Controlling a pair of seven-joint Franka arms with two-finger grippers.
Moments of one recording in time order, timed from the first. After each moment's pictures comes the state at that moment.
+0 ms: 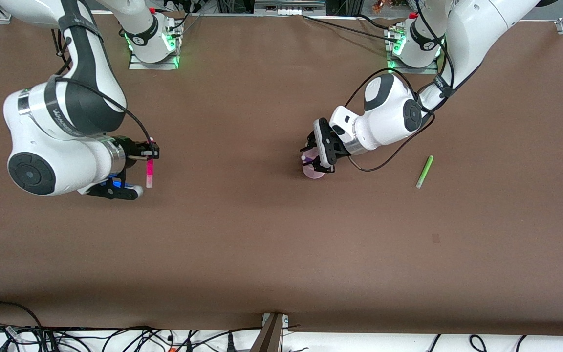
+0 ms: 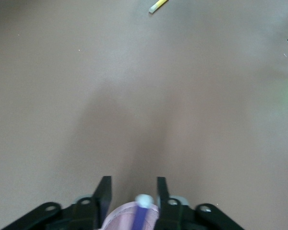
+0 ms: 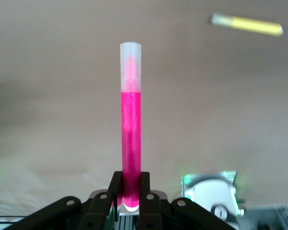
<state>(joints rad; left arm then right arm) 0.31 0.60 -0.95 -2.03 -0.30 2.72 1.03 0.23 0.55 0.00 -1.17 0.19 1.21 0.42</state>
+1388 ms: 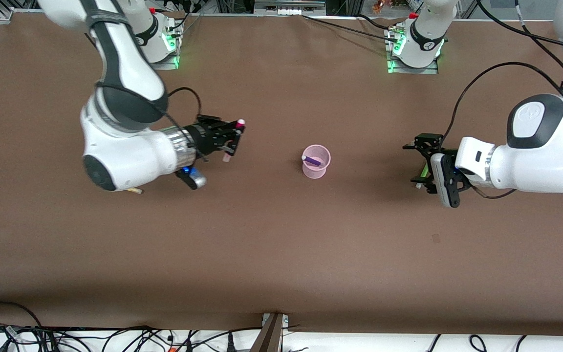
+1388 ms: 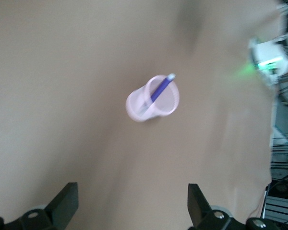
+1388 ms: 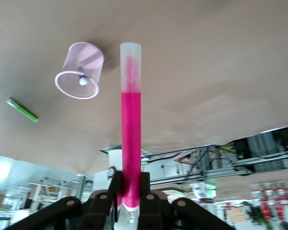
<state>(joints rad) 0.66 0.59 -0.95 -1.54 -0.07 1.69 0.73 0.41 0.60 0.01 -1.25 0.80 1.49 1.08</state>
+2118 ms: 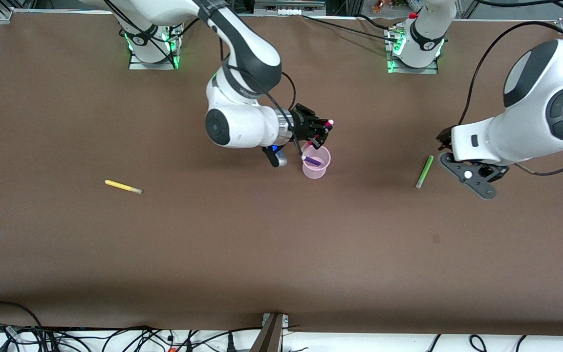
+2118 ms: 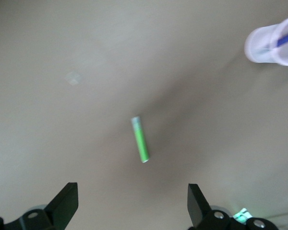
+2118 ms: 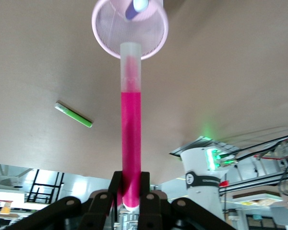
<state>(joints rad) 0.50 0.41 -0.84 -1.42 0.36 1.49 0.33 0.73 0.69 0.02 -1.28 0.95 2.05 1.40</state>
